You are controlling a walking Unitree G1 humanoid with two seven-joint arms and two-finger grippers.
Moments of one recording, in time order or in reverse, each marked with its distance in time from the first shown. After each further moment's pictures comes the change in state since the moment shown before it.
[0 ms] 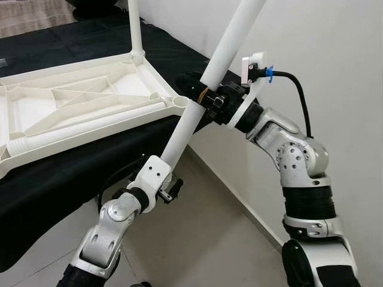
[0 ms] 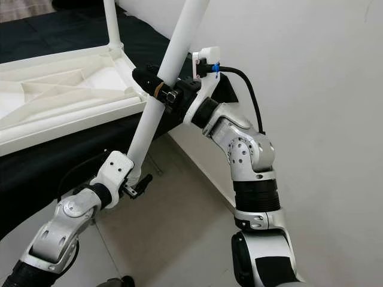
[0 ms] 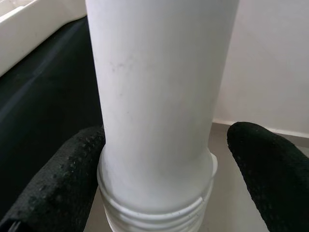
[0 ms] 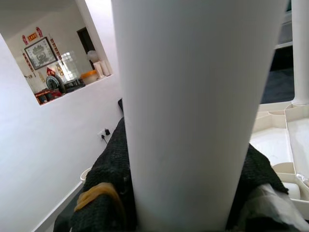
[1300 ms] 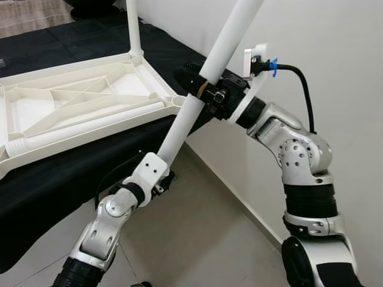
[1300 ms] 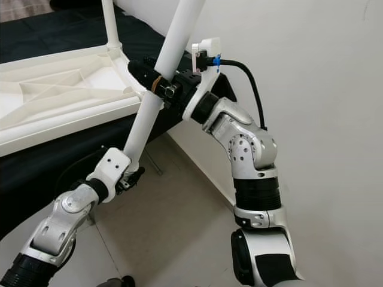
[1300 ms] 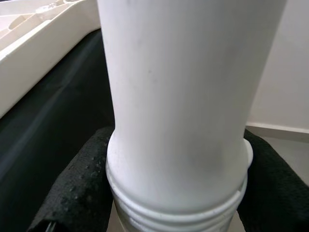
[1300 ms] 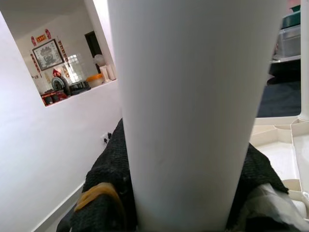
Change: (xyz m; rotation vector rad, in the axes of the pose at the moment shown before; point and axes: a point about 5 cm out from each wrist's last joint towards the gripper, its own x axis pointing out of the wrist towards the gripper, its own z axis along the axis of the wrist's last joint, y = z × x) left arm 0.005 0.015 -0.003 0.068 -0.027 0.067; right arm 0.003 0.008 0.011 -0.030 -0.024 0.034
